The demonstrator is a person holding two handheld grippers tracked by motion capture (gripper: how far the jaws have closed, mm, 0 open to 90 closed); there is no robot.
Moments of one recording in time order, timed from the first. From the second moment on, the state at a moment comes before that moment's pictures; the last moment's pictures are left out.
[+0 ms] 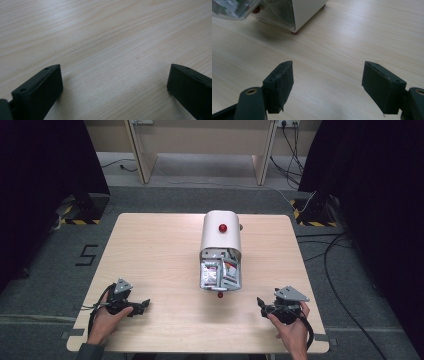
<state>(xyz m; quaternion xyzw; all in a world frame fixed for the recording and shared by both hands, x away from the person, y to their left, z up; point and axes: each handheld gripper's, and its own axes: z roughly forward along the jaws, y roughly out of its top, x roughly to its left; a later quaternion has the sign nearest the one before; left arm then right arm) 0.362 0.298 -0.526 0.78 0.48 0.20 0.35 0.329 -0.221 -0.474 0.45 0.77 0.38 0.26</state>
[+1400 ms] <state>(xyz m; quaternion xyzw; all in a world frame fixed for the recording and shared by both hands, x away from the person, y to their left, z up) 0.363 0.298 -0.526 0.78 0.48 0.20 0.35 0.300 -0.195 -0.414 0.38 0.78 0.42 0.27</state>
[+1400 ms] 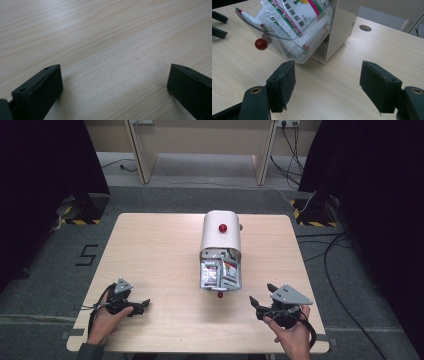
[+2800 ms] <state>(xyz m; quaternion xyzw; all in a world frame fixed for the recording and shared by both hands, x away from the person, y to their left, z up) 0.362 0.298 -0.526 0.78 0.48 0.20 0.35 0.300 -0.163 -0.389 0.34 0.78 0.45 0.27</state>
